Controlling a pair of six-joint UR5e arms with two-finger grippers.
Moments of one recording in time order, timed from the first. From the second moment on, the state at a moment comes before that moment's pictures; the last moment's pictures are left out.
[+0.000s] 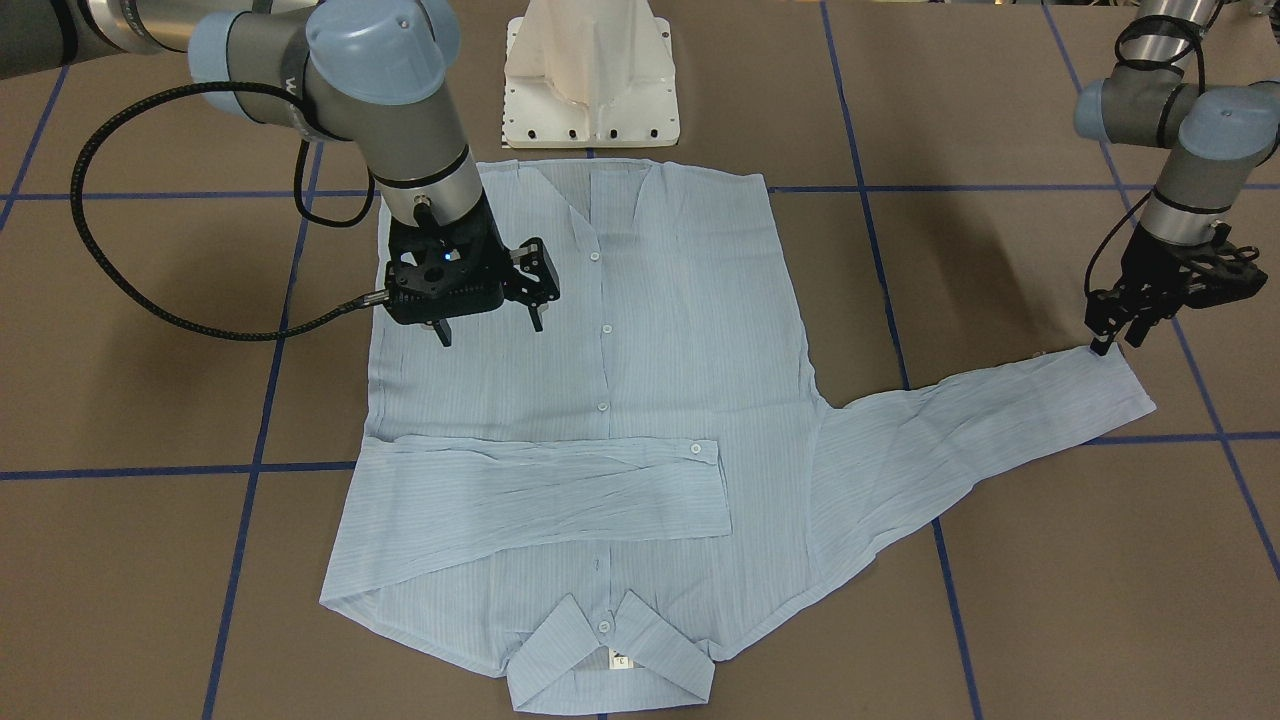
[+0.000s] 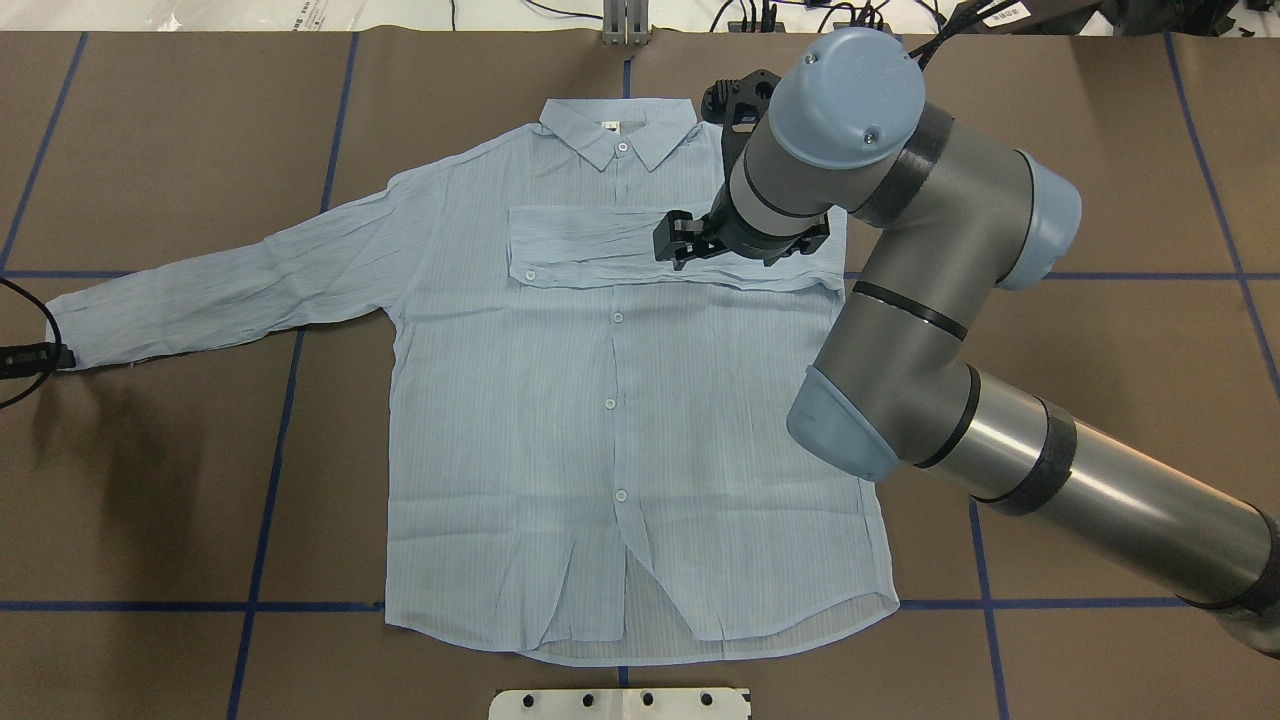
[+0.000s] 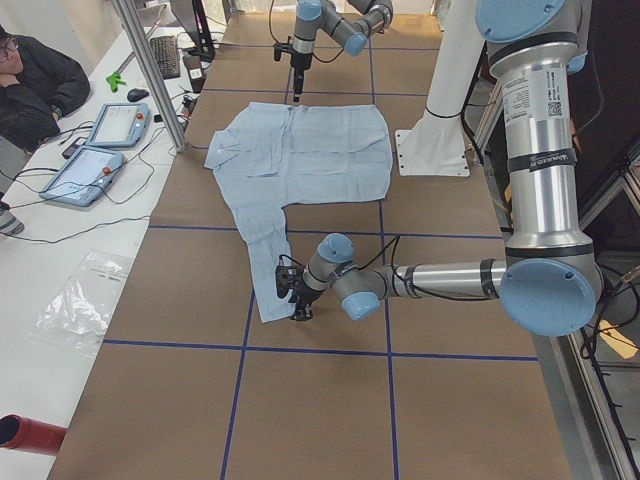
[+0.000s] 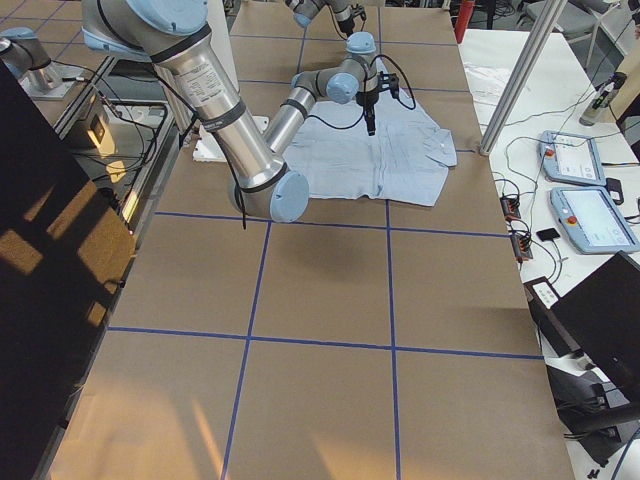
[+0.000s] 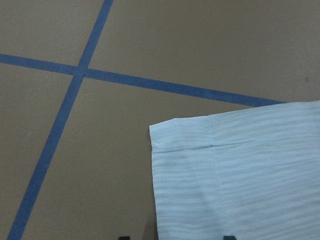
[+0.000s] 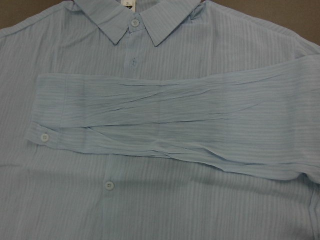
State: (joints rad) left arm -0.88 -1.40 -1.51 -2.57 -1.77 -1.14; right arm 0.68 -0.87 1.74 -1.57 1.90 1.04
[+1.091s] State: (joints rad) left arm -0.88 -1.41 -1.50 -2.57 -1.77 -1.14; right arm 0.68 -0.87 1.74 -1.57 1.90 1.04
